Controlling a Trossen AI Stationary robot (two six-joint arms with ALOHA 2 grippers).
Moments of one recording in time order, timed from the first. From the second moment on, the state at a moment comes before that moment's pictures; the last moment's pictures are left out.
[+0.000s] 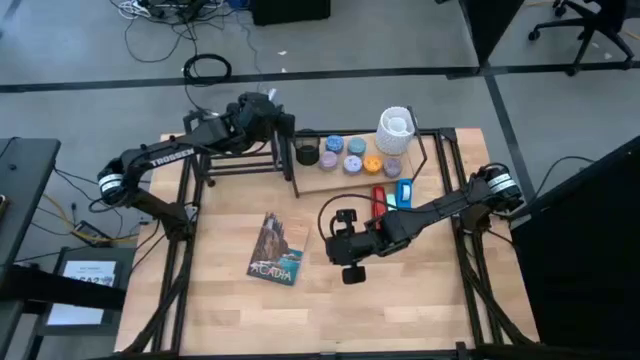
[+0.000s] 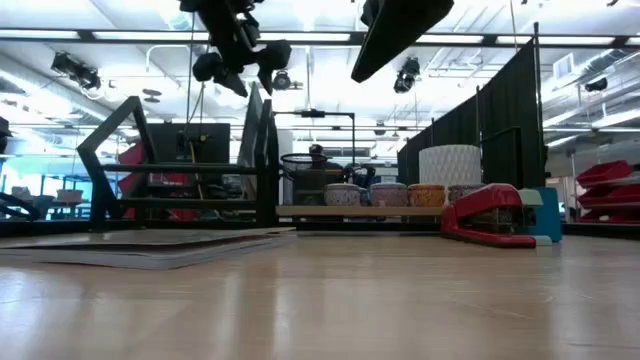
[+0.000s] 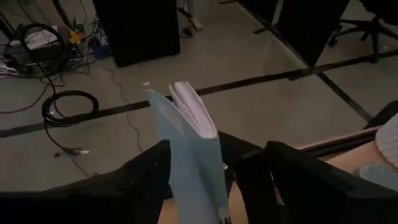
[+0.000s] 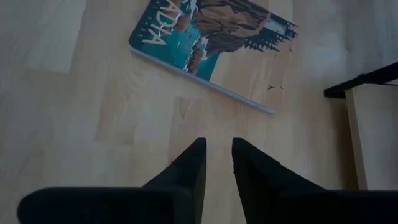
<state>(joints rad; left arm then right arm) 0.47 1.41 1.31 -0.50 -0.71 -0.49 0.35 1.76 1.49 -0.73 0.32 0.10</state>
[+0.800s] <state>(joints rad) -0.13 1.39 1.63 -1.31 -0.60 -0.66 0.36 1.77 1.41 -0.45 0.29 0.03</state>
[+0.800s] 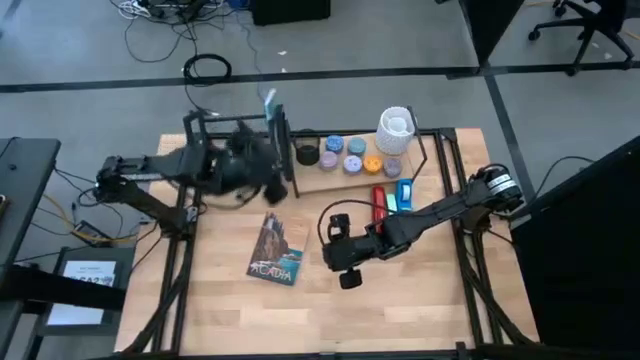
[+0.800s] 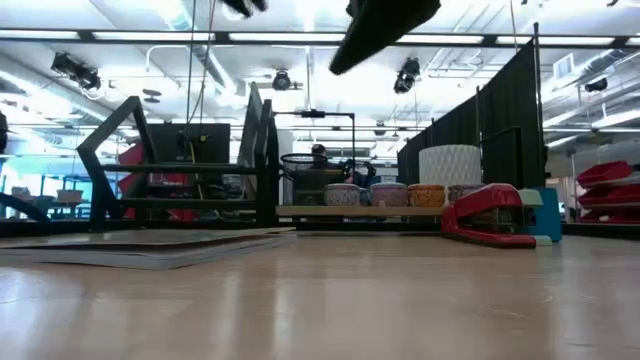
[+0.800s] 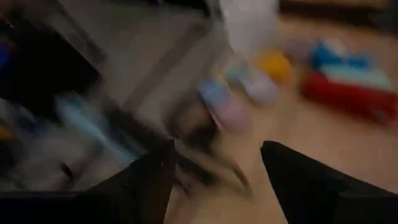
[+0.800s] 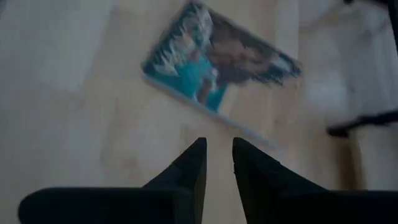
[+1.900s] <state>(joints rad) -0.27 1.39 0.60 -0.48 -0.14 -1.23 0.25 2.15 1.40 -0.27 -0.05 0.27</state>
